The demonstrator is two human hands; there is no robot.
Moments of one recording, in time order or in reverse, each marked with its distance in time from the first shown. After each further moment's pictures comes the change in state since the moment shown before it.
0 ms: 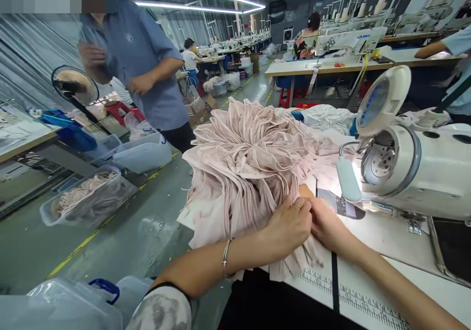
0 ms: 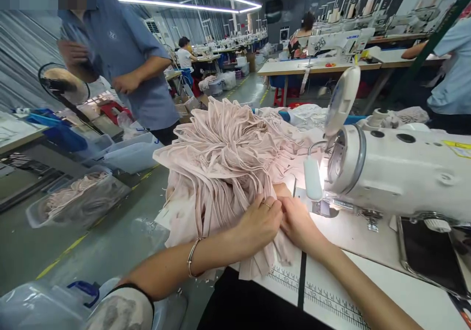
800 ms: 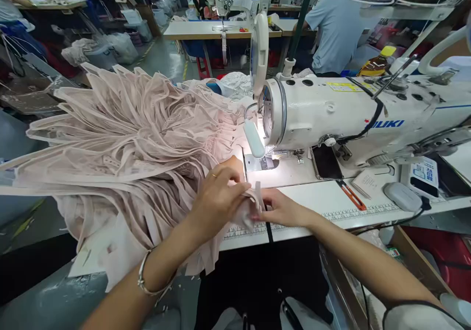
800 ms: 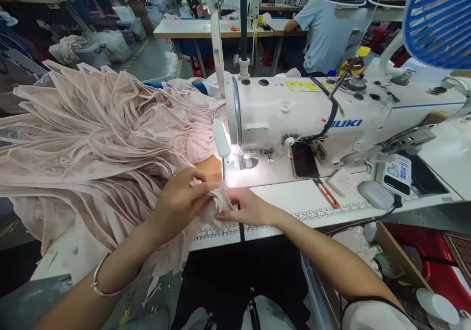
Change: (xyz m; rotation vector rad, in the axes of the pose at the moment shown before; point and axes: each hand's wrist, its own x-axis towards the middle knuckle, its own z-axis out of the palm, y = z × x) left_hand -0.003 -0.022 -0.021 -0.638 0.608 0.112; right_hand -0.062 -0.045 -0.033 0.830 -0.158 0.267
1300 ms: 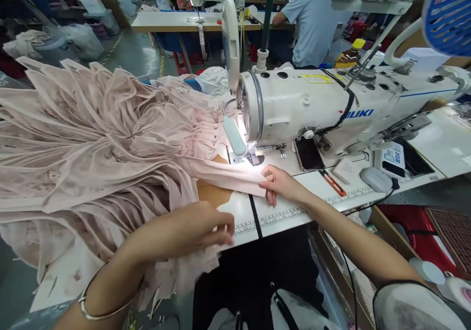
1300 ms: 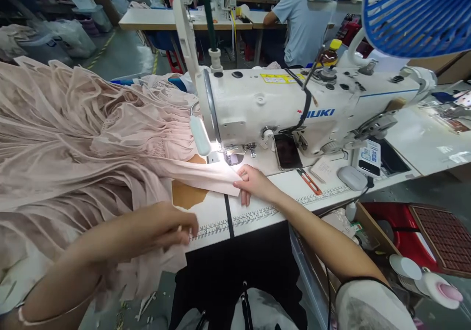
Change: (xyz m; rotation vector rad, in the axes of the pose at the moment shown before) left_hand 0.008 -0.006 -0.024 -0.372 -1.031 -0.042; right_hand -0.017 0.020 -0.034 0.107 0.337 0.373
